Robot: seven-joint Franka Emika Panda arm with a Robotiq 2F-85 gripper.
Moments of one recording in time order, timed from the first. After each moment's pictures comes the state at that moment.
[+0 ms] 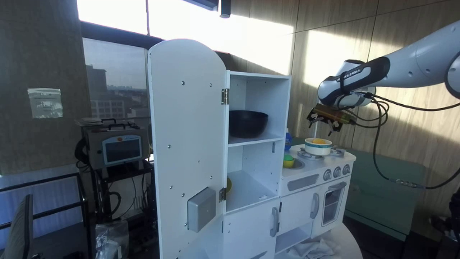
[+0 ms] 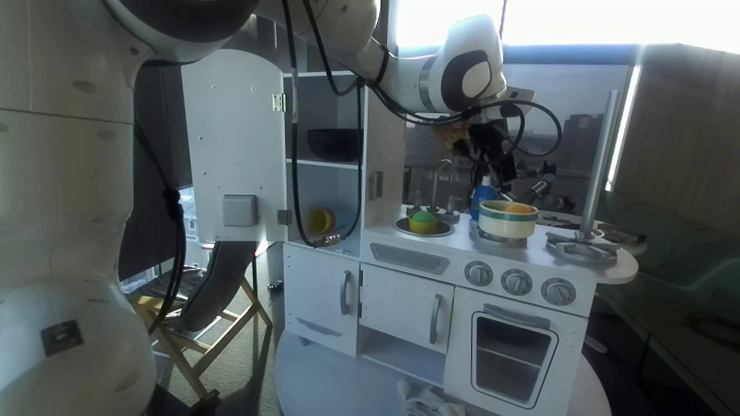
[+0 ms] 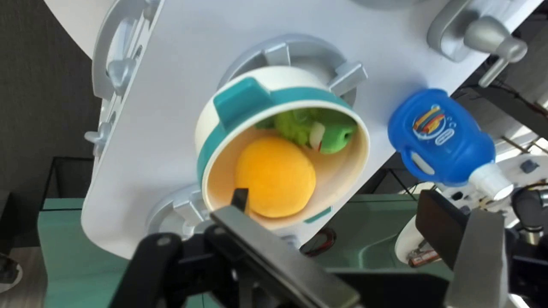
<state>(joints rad) -0.18 0.11 -0.22 -1.75 0.02 2.41 0.59</state>
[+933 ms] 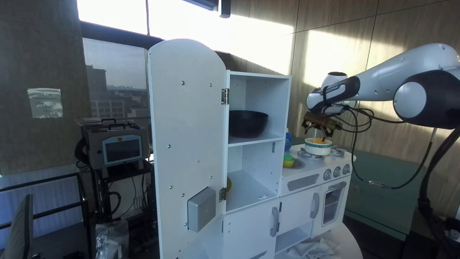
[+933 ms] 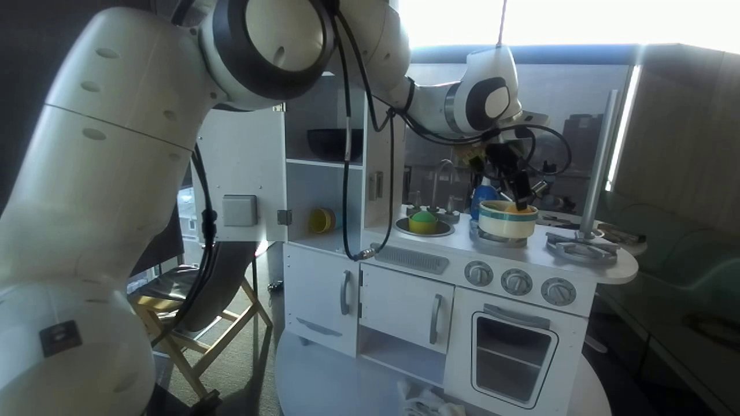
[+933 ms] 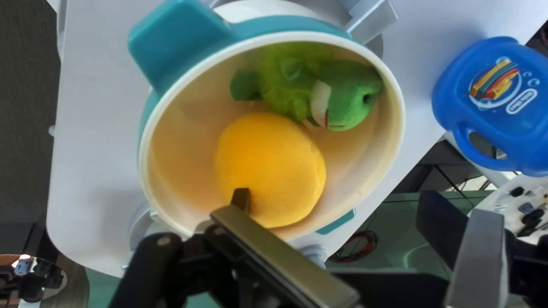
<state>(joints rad) -0.18 0.38 -0.25 -1.47 0.01 2.32 0.69</state>
